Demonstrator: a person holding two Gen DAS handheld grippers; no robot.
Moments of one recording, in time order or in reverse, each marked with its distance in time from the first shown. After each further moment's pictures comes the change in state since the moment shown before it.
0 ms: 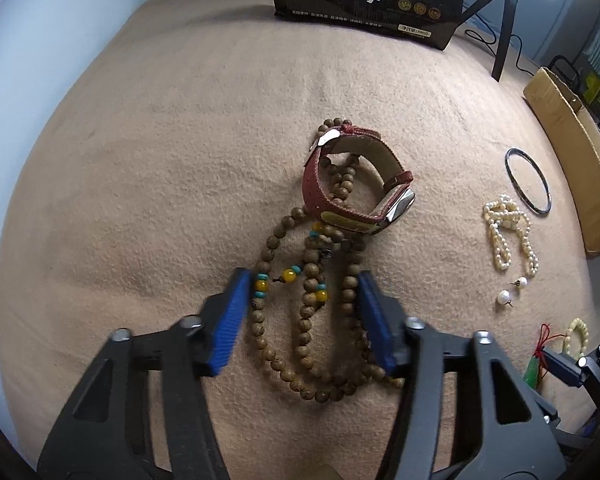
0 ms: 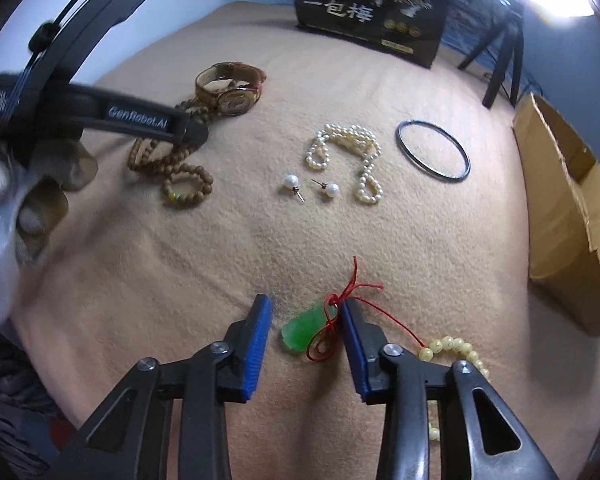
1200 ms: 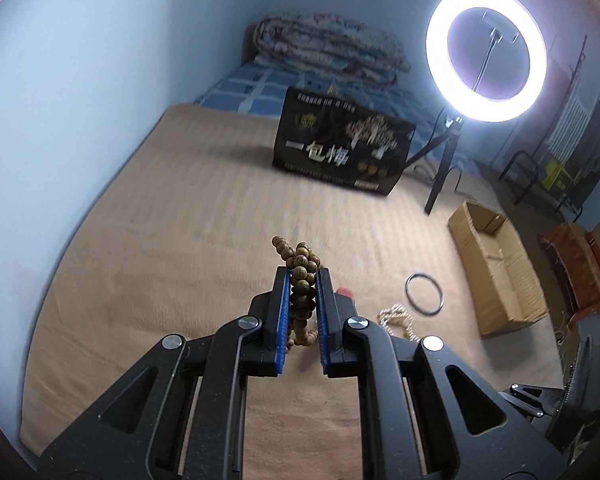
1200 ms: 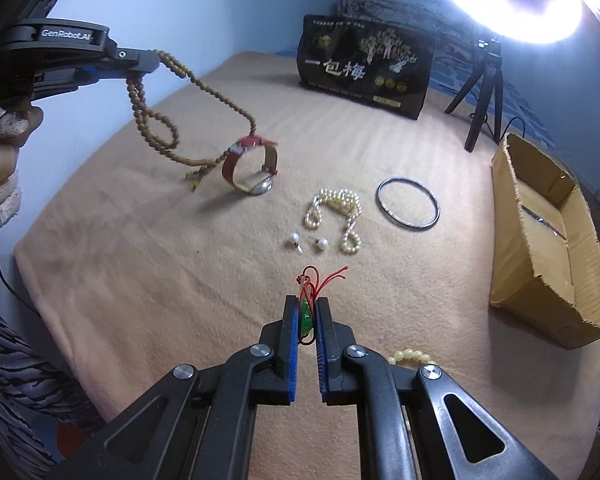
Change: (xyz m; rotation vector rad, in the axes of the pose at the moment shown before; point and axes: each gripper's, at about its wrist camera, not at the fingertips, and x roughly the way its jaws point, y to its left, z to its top) left arm -0.159 0.023 0.013 -0.110 -0.361 -0.147; right arm -0.053 -0.015 0.006 0.030 -0.155 0.047
